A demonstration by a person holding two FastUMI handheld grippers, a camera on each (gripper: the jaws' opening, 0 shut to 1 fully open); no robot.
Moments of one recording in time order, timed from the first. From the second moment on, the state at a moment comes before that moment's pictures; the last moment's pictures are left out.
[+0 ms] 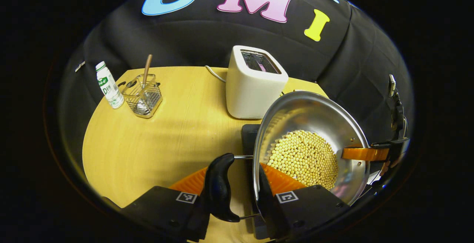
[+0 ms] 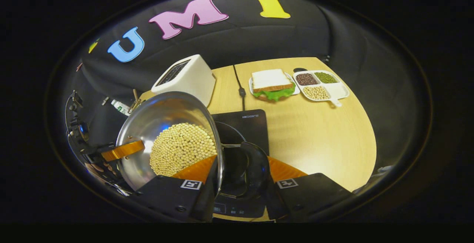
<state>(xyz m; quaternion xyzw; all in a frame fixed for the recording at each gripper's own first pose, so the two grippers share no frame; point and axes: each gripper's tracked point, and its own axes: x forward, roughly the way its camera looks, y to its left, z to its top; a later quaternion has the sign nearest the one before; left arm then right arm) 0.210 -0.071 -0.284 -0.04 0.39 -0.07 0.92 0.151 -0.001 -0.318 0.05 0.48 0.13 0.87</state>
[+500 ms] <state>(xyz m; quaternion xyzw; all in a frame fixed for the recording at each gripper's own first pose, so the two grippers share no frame) 0.220 -0.098 -0.308 -0.05 0.39 -0.06 0.92 0.168 -0.021 -0.332 0.04 0.50 0.12 0.86</state>
